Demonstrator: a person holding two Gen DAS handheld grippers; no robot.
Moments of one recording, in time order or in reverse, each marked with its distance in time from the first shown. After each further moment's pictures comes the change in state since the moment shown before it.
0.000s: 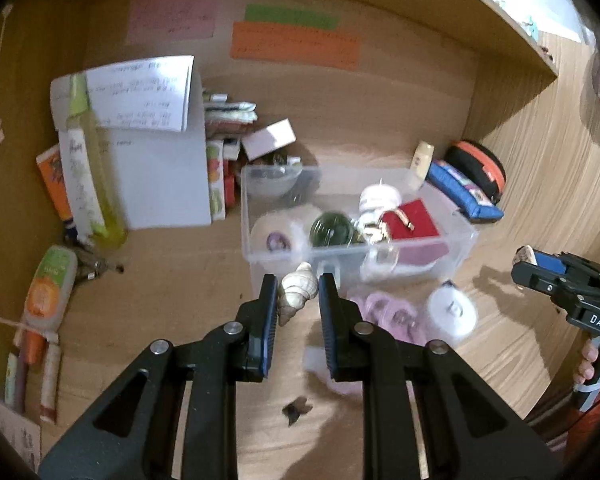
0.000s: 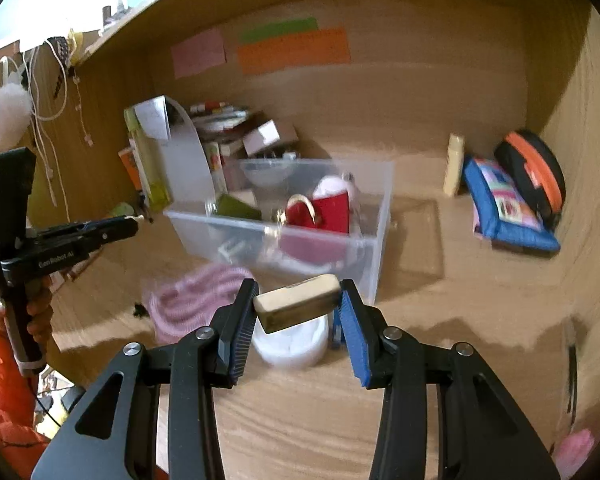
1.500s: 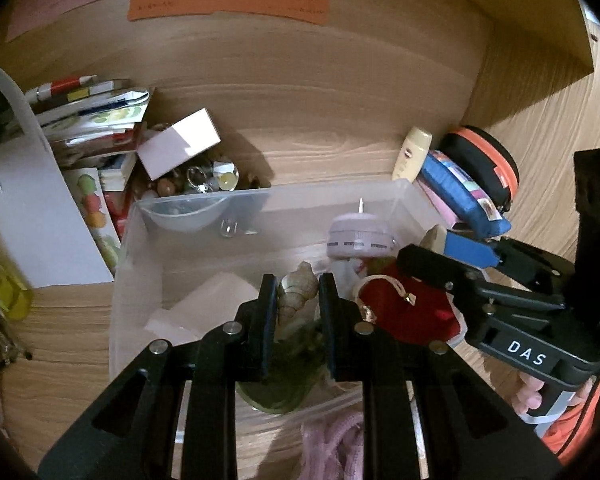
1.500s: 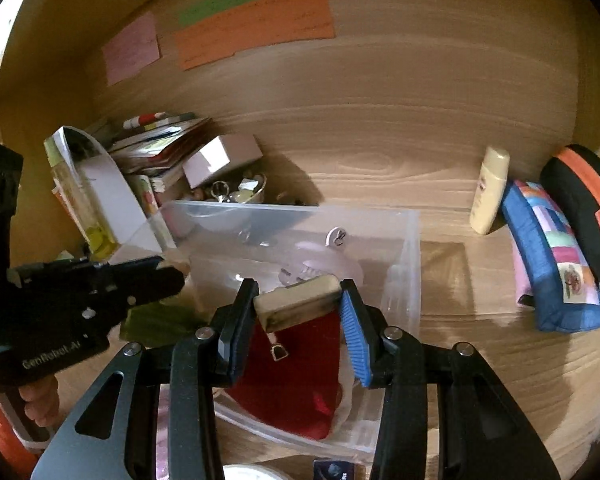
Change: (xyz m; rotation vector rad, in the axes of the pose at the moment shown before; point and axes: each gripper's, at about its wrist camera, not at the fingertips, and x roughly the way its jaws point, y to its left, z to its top) left arm 0.128 -0.035 0.063 0.038 0.146 -0.109; right arm 0.125 -0.025 0.071 0.069 0.054 -0.057
